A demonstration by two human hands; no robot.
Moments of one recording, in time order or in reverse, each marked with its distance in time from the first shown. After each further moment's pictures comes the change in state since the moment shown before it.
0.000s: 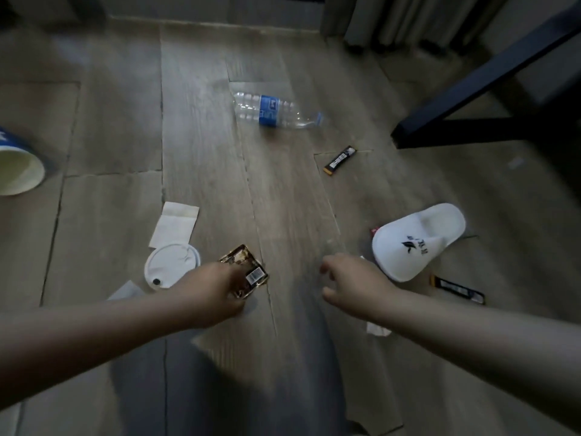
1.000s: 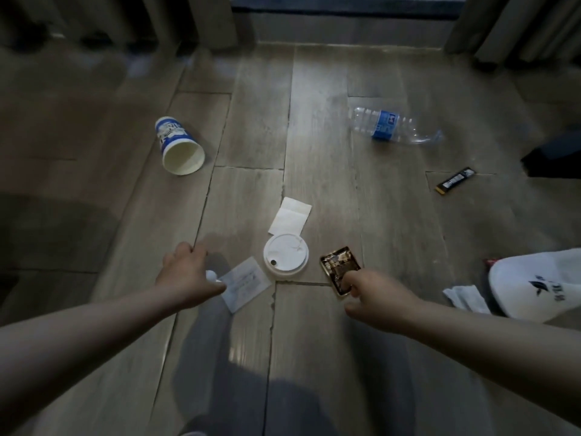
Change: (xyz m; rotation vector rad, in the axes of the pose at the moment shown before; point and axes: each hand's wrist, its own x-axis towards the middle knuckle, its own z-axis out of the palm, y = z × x) left_hand -0.114 -0.146 -0.007 -0.007 0.261 -0.731; right_hand 0.032 -0.103 0.031 -0.005 -0.129 -0.277
